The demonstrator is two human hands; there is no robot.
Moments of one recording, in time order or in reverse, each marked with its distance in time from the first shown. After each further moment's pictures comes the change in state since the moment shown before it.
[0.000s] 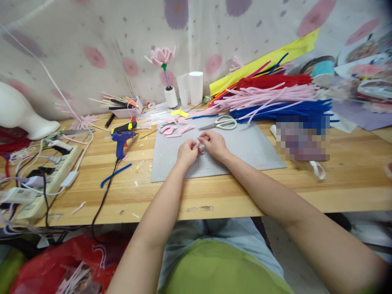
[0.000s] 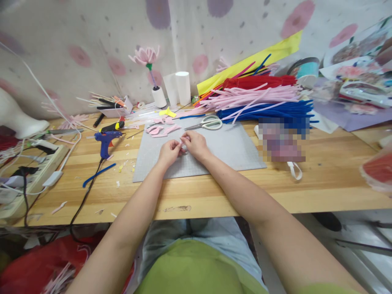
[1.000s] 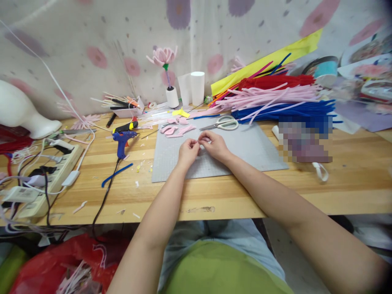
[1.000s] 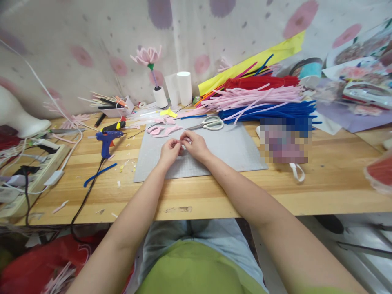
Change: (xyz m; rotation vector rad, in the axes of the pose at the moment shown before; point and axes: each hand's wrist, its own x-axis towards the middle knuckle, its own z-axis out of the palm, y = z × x) left_hand 0.004 -0.001 0.005 -0.168 0.103 -0.072; right_hand -0.004 -0.005 -0.002 0.181 -0.049 -0.118
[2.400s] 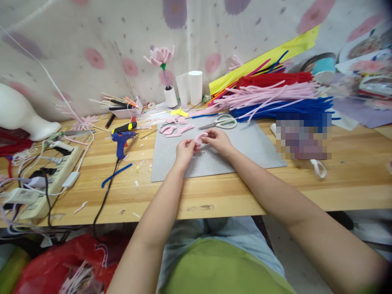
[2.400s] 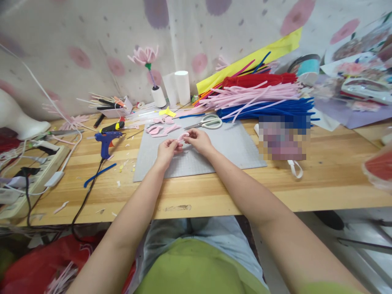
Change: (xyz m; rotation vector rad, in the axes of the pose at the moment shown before) left_hand -0.013 0.025 -0.001 -0.280 0.028 -0.171; right_hand 0.008 0.022 -0.005 0.485 -0.034 0.250
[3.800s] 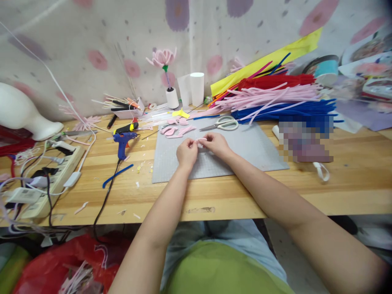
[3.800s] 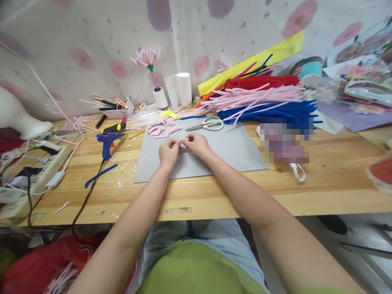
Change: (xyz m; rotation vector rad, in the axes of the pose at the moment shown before) left_hand 0.003 -0.009 -0.002 0.638 0.229 0.351; right_hand -0.003 -0.009 0.011 -0.465 0.069 0.096
